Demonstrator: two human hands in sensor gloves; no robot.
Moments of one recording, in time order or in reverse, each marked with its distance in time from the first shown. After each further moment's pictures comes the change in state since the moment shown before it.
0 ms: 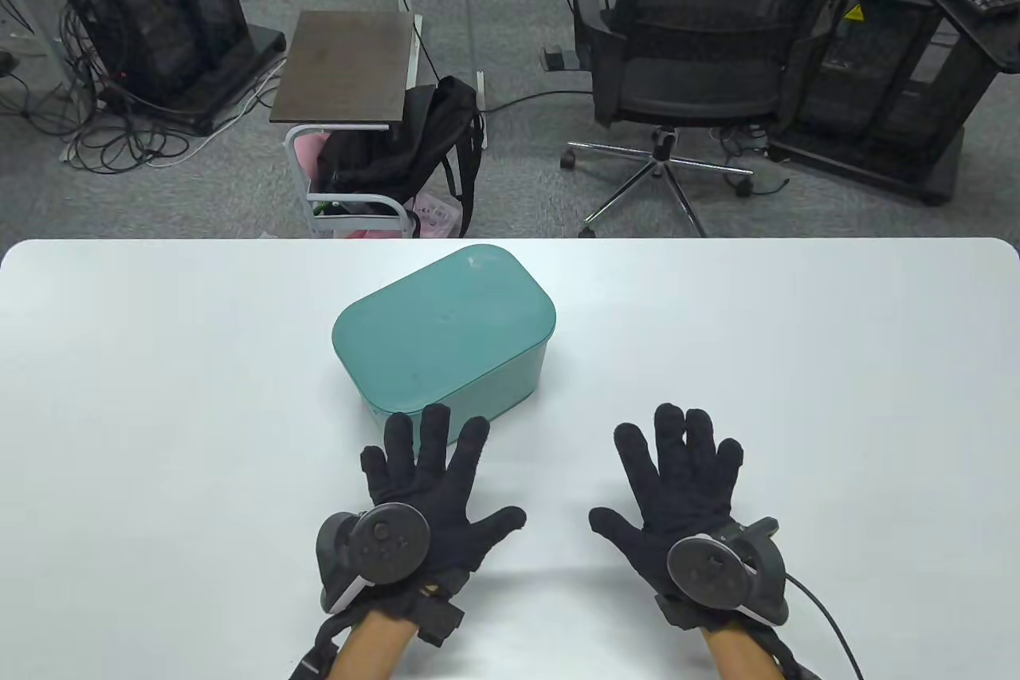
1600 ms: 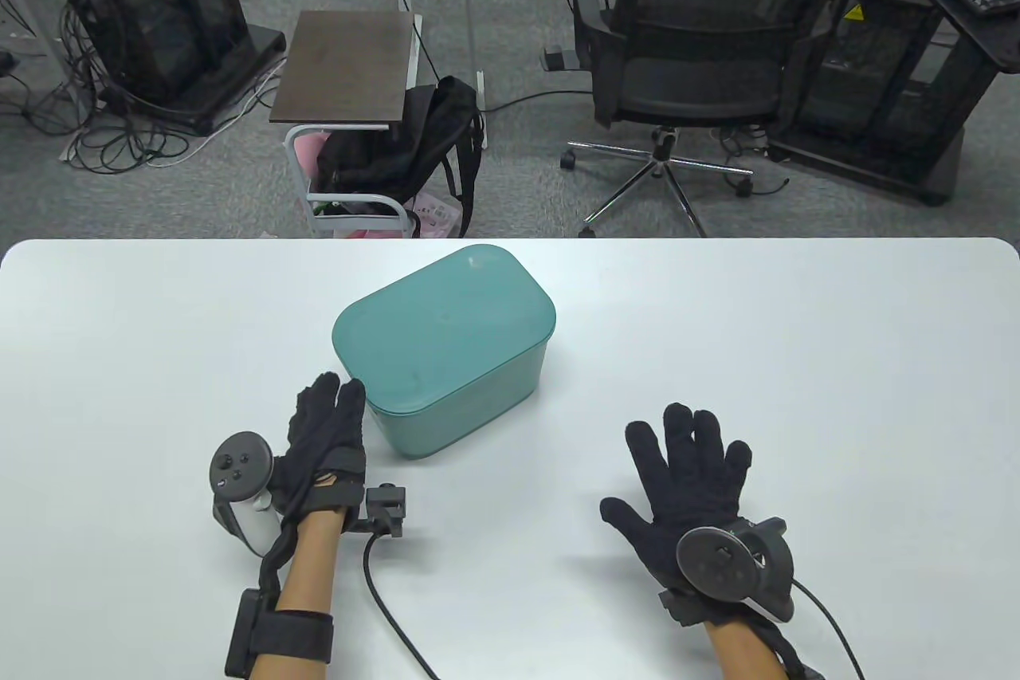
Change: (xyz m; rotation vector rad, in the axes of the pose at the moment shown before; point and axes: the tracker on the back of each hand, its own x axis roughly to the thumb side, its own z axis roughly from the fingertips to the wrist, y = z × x) left_hand -0.135 0.025 -0.029 0.285 0.605 0.751; right_hand -0.010 -0.002 0.000 0.001 0.069 -0.015
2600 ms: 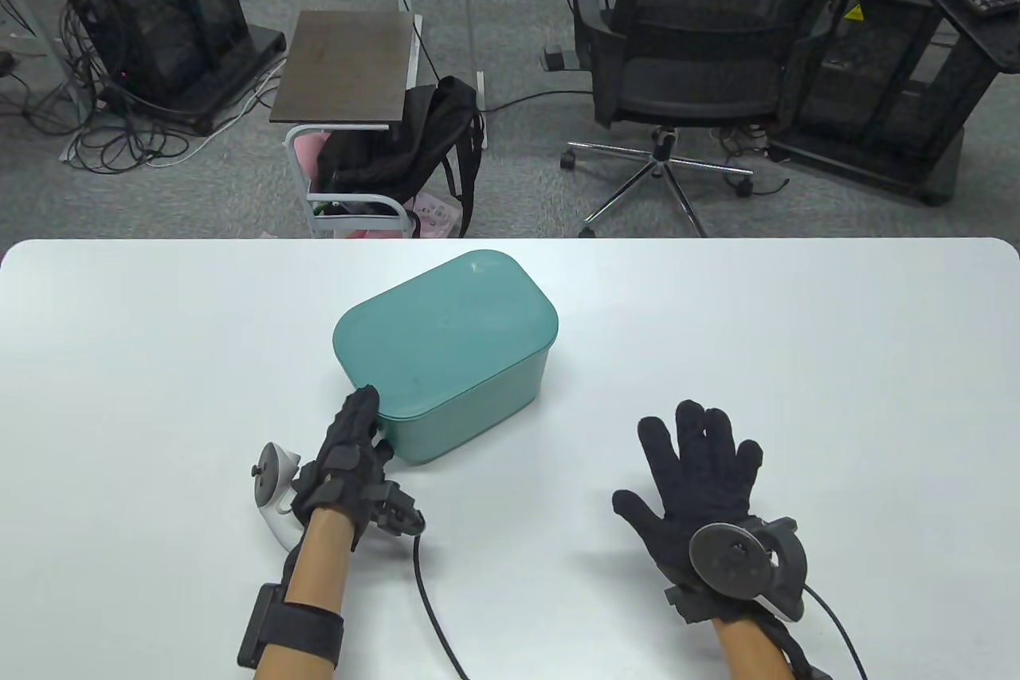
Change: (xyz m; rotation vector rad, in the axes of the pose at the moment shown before) left_hand -0.033 -0.033 -0.006 -0.262 0.134 0.647; right_hand -0.009 -0.007 0.000 -0.029 0.035 -0.021
